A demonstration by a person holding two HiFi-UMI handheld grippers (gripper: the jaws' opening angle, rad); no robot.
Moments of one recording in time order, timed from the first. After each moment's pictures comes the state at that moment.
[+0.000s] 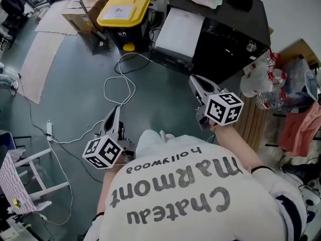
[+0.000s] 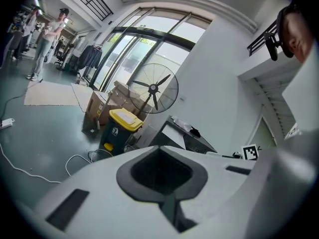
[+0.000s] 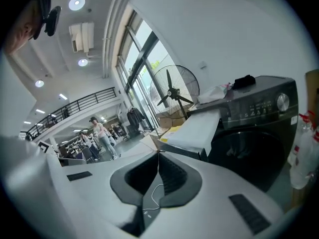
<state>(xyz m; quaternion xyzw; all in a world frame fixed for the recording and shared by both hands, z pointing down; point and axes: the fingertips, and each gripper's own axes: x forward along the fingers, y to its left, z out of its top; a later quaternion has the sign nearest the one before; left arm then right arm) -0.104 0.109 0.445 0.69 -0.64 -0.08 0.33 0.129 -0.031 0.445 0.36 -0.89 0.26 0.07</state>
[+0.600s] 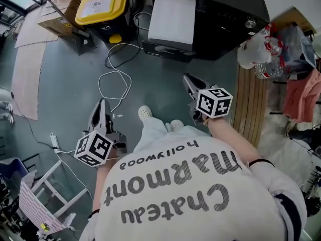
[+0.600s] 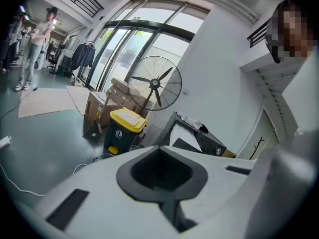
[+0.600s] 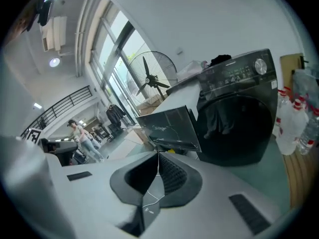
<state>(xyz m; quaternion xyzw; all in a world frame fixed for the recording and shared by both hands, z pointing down) -0.177 0.041 0.462 0.70 -0.63 -0.02 0.33 0.106 -0.038 0.545 0.44 -0.82 0.35 0.10</state>
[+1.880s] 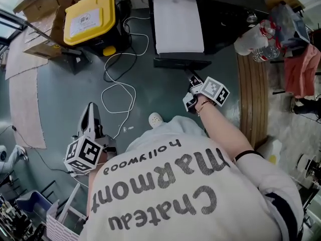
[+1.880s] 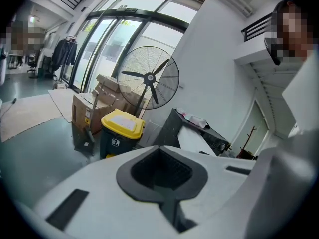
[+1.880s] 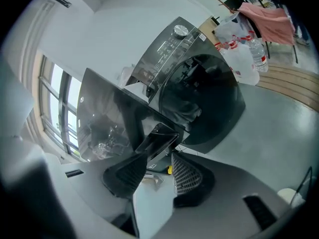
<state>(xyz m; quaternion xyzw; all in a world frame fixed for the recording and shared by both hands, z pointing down) -0.273 -0.071 0.465 0.75 -0.58 0.03 0.32 0.103 -0.120 0.637 0.57 -0.61 0.53 -0.14</state>
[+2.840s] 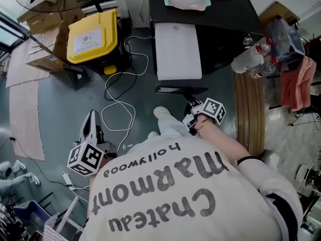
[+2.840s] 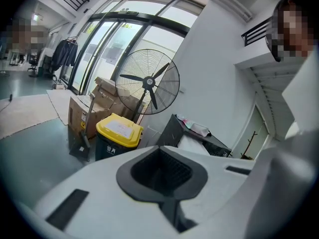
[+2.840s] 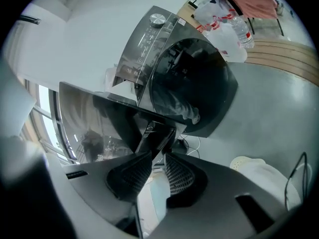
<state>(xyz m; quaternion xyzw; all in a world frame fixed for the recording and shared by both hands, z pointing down) -0.268 -0.123 0.448 0.75 -0.58 0.00 0.31 0.101 -0.121 0.648 0.53 -0.56 0.62 -0.18</state>
